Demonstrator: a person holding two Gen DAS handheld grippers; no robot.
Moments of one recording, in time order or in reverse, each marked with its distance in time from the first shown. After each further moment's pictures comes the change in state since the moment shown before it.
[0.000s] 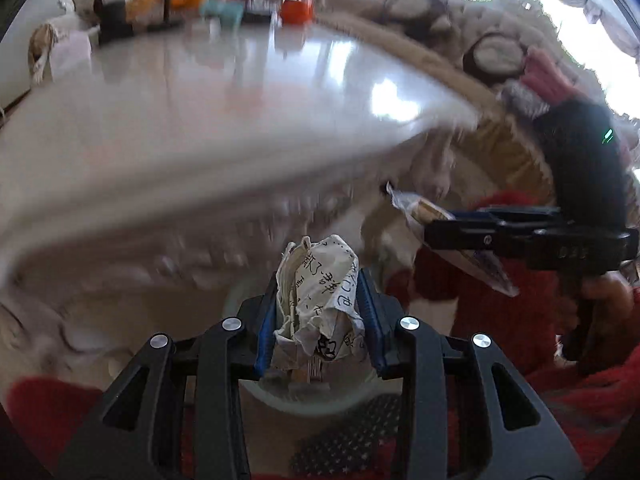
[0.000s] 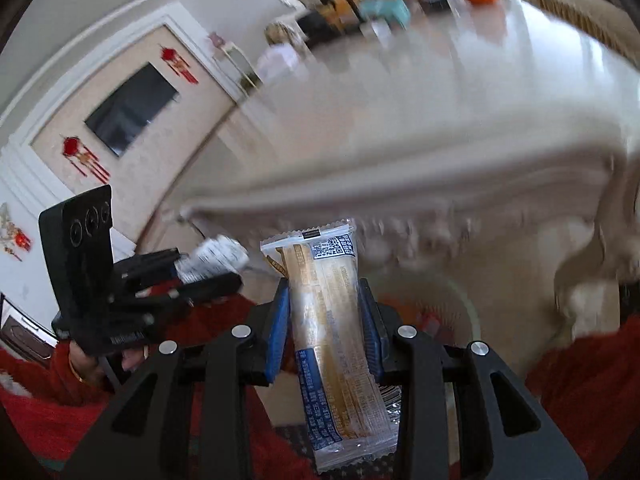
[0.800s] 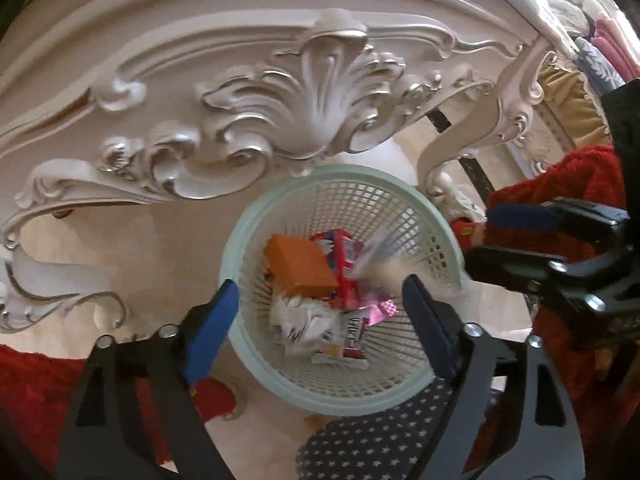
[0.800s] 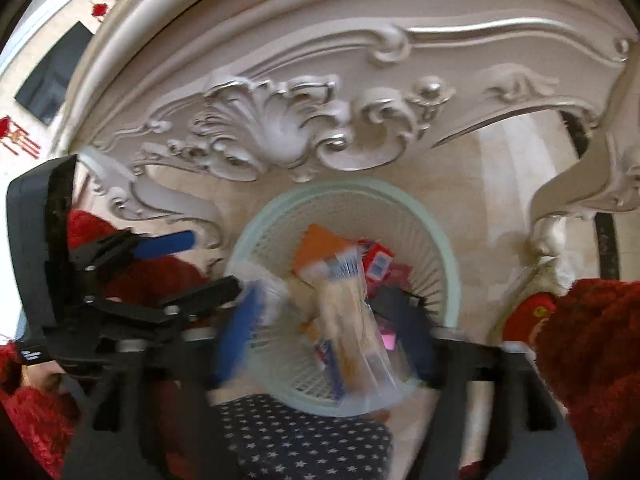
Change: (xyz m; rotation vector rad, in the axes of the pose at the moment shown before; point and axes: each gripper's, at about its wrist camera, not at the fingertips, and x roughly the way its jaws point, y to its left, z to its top) left arm 0.116 0.029 -0.039 -0.096 0.200 0.118; right arm 0.079 -0.031 -0.049 0.044 0.166 -0.261
